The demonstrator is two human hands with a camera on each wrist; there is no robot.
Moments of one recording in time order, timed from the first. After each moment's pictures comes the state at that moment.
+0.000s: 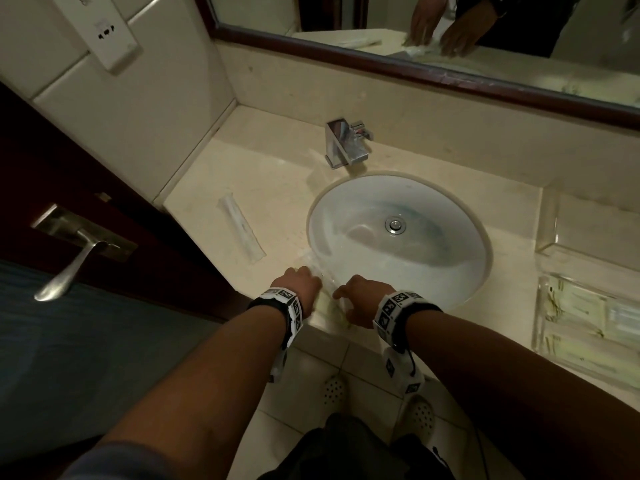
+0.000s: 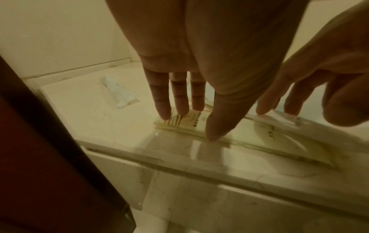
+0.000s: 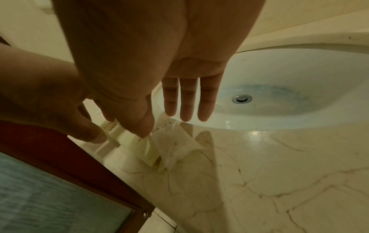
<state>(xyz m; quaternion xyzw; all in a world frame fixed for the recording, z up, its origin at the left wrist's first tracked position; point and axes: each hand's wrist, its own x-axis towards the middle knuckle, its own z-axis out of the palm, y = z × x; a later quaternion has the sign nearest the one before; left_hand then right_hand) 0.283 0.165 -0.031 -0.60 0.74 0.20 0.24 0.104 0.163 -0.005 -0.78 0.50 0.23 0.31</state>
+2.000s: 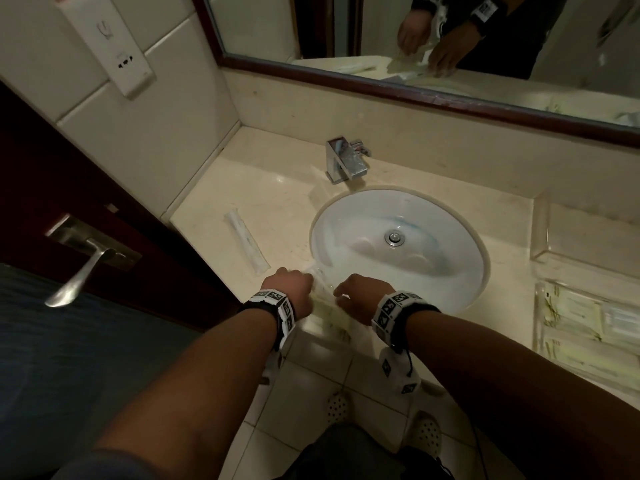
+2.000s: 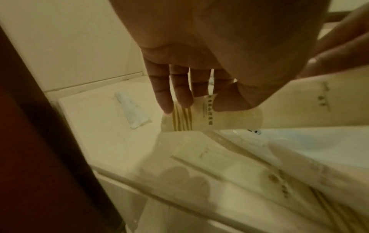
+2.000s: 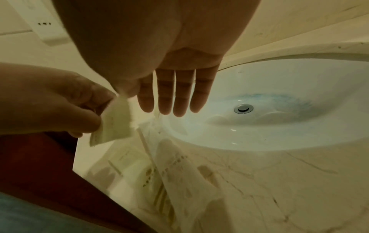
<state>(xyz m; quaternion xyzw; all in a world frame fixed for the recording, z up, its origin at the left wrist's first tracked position) 0.299 0.164 0.006 -0.62 0.75 0.13 0.19 0.115 0.153 0.008 -0.78 0.52 0.15 0.30</state>
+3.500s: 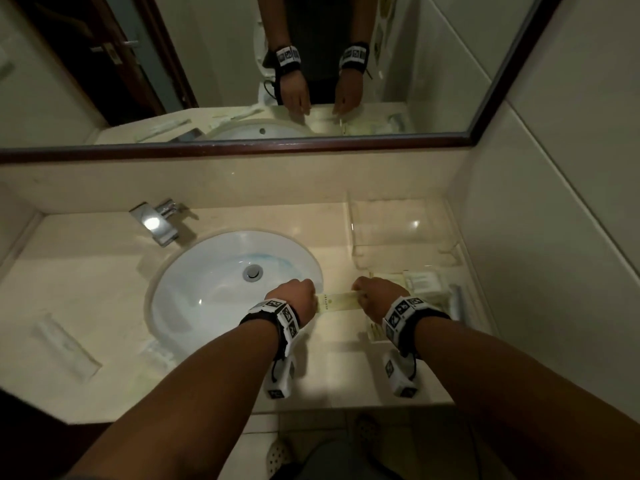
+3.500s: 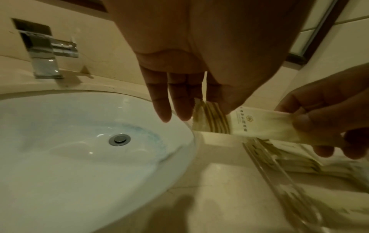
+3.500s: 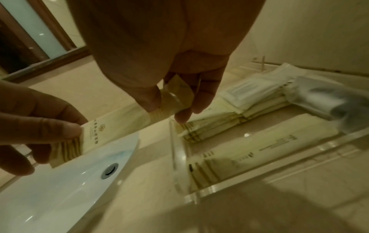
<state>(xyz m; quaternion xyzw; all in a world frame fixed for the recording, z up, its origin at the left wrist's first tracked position) -0.032 0.120 0.003 -0.49 0.84 0.18 0.13 -0.228 0.198 0.022 -0.61 0.73 0.03 0.29</state>
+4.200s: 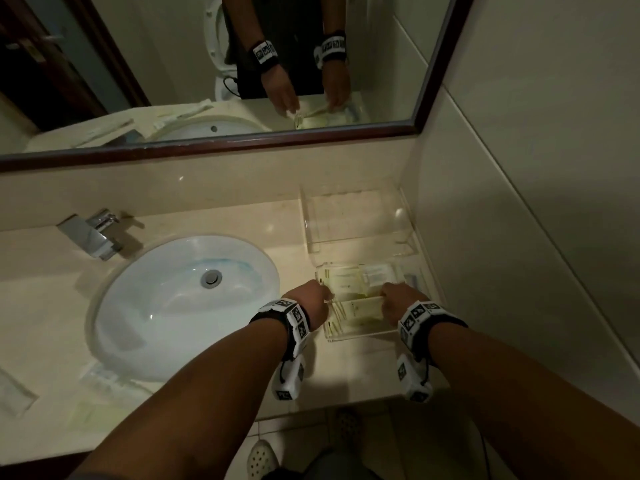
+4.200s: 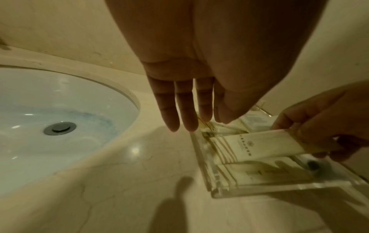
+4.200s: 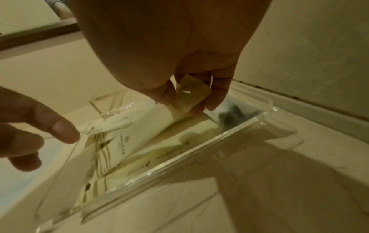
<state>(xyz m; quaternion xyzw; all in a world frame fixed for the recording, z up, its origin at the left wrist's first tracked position) -0.138 0.155 -0.009 -0.40 0.86 0.27 0.15 -0.335 0.258 0.000 -0.49 0.82 0.07 0.30</state>
